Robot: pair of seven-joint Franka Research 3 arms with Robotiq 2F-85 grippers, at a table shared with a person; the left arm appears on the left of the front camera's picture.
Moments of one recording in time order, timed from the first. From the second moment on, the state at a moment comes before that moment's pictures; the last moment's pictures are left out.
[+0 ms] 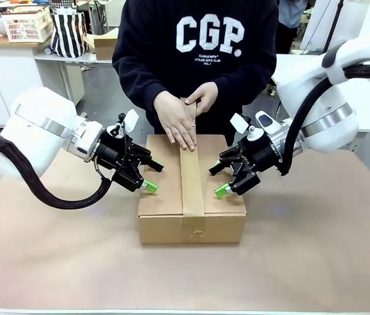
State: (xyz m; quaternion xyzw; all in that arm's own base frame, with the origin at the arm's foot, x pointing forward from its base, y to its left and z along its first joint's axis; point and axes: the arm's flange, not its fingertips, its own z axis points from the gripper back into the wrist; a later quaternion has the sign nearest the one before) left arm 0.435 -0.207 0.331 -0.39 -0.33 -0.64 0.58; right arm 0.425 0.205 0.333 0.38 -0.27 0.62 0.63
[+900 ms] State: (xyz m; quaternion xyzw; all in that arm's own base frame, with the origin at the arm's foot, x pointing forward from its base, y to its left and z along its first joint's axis) left arm 0.435 -0.207 0.331 -0.39 -0.33 -0.64 0.58; right arm 0.425 0.205 0.333 0.38 -0.27 0.62 0.63
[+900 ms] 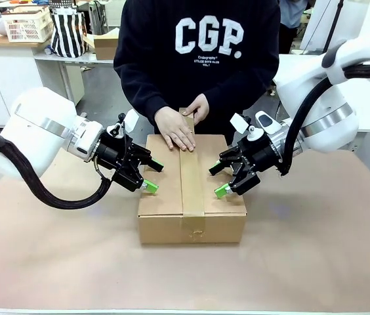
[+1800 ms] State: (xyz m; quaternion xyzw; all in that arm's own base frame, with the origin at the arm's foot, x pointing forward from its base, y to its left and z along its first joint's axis) left arm 0.435 -0.207 0.331 -0.39 -0.33 -0.64 0.58; right arm 0.425 0.205 0.333 0.38 -0.27 0.62 0.63
